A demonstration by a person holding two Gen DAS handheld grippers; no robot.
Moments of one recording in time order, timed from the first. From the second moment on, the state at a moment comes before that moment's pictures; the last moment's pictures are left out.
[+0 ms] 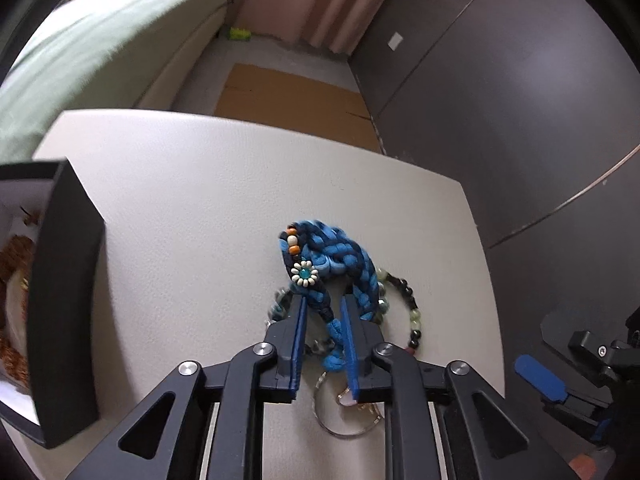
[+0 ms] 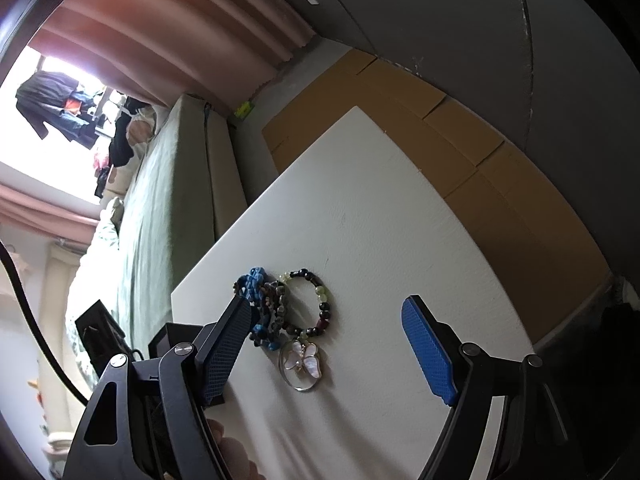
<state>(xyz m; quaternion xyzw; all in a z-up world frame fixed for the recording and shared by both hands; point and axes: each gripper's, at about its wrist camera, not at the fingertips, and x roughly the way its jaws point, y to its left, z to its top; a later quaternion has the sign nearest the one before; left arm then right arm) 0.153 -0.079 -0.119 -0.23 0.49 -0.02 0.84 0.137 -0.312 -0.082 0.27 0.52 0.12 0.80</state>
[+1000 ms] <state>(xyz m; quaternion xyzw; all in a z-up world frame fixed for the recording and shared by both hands) 0.110 -0.034 -0.069 -0.26 0.42 -0.02 0.87 0.134 -0.282 -0.097 0.25 0.54 0.17 0.78</state>
